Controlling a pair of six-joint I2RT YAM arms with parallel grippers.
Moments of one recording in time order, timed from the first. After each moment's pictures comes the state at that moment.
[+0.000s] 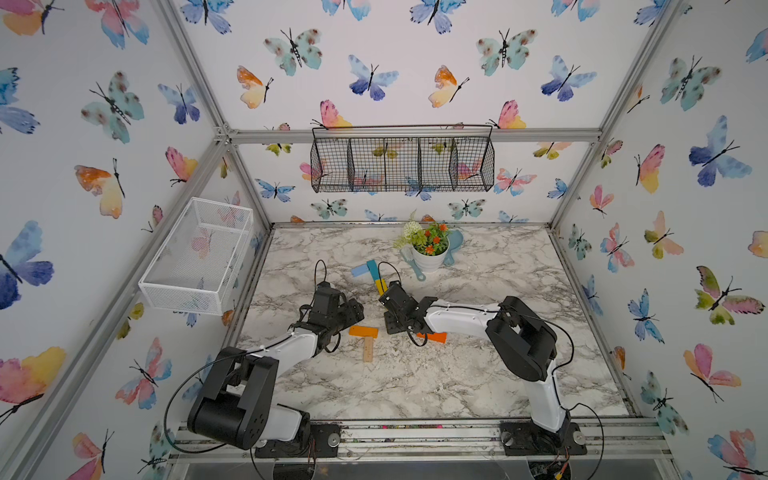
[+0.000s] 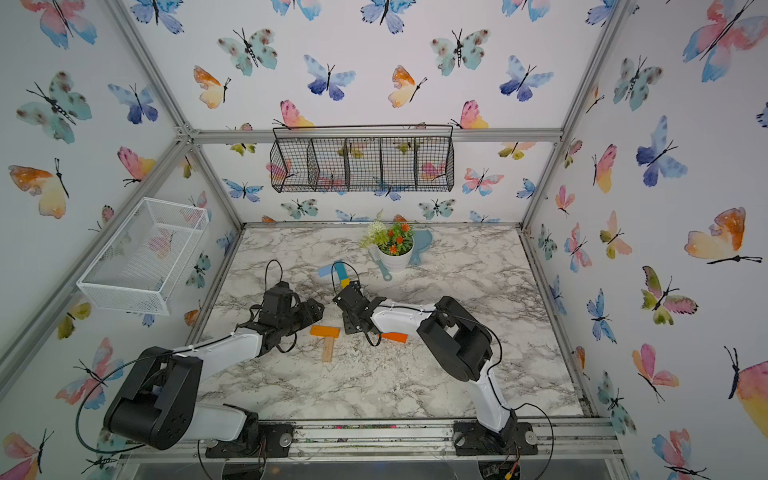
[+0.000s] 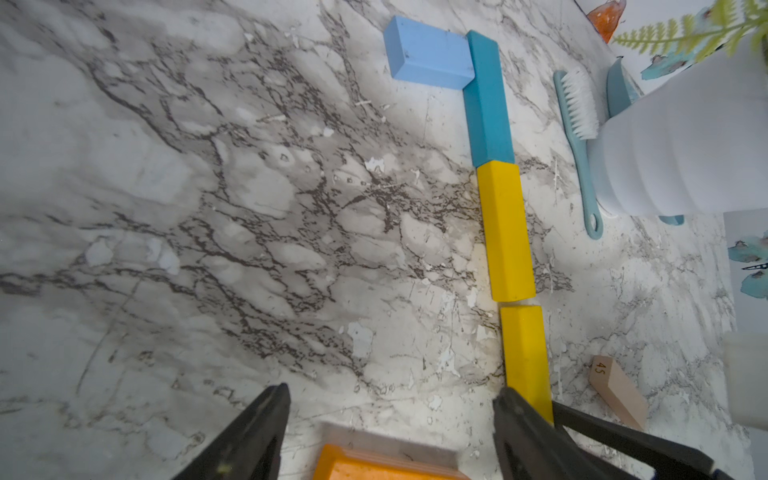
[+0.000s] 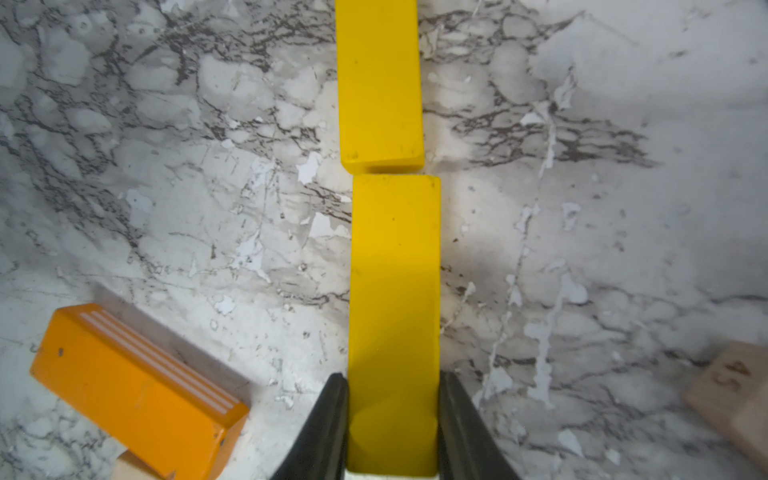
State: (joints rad) left arm -0.31 1.40 0.54 0.09 0.08 -0.70; right arm 0.98 2.07 1.38 -0.35 0.21 0.59
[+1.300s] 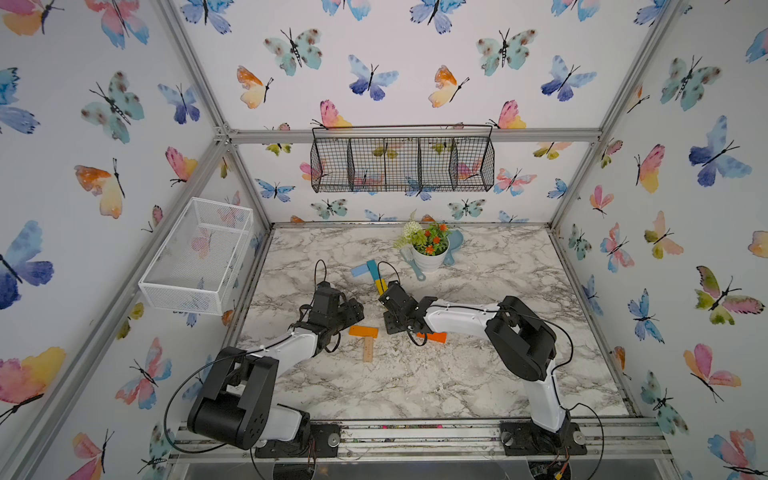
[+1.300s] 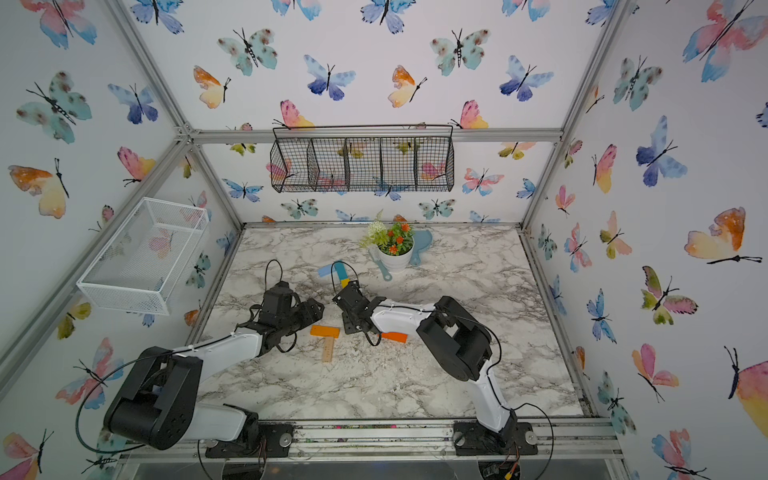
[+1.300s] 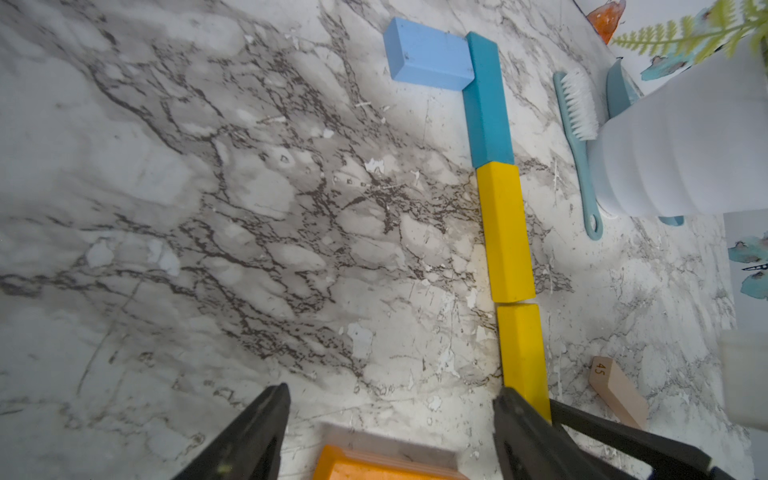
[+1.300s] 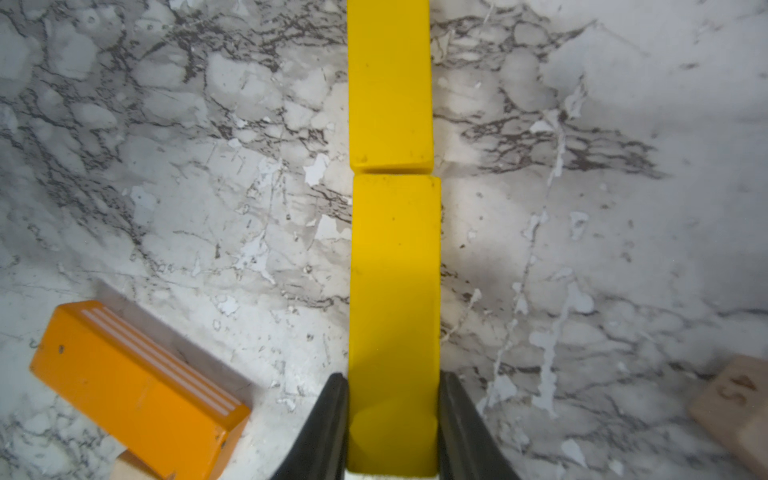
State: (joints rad) left arm -0.31 1.40 0.54 0.09 0.08 -0.70; right arm 0.98 2.08 1.38 -0.34 0.20 0.56
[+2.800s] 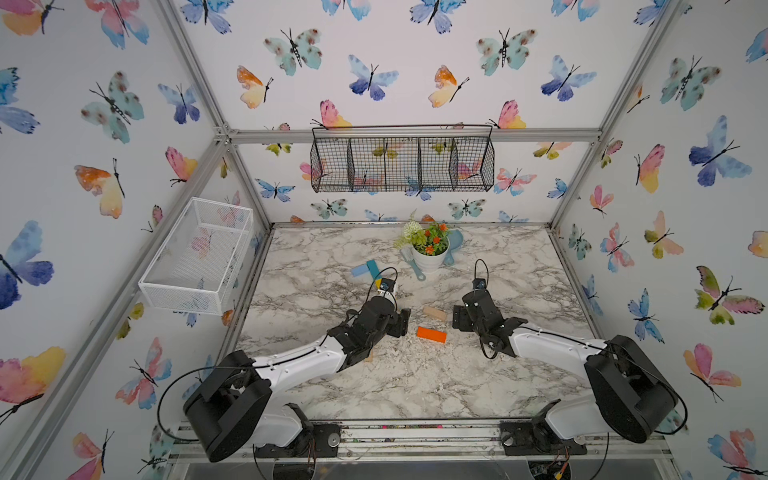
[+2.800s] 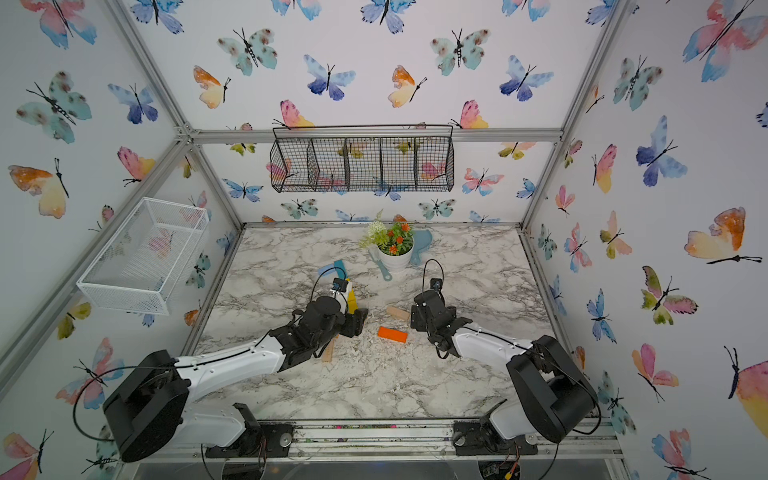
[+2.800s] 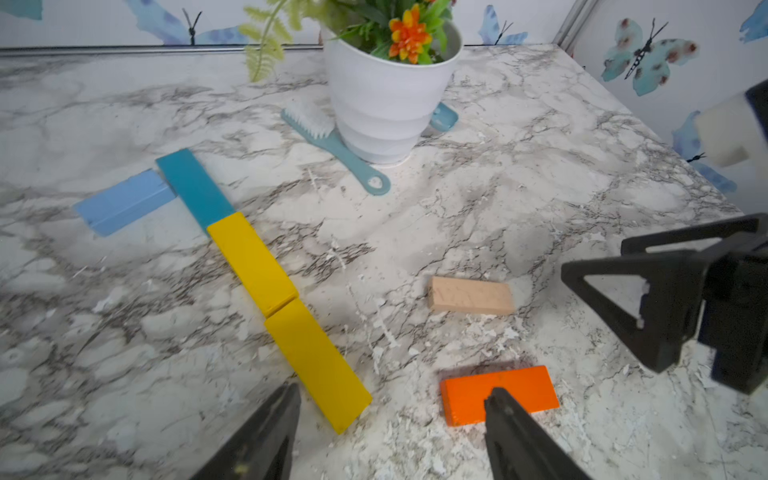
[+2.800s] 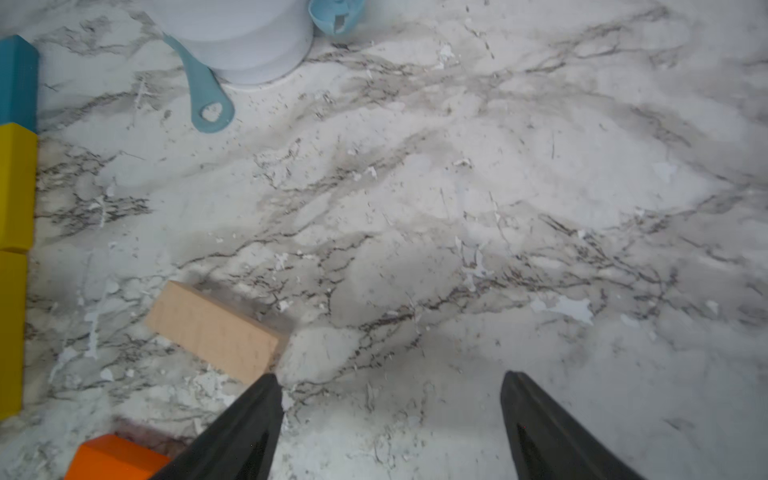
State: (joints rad) left arm -0.83 1.40 0.72 0.11 -0.23 -0.34; right arm 0.63 1.43 0.61 -0.03 0.41 0.48
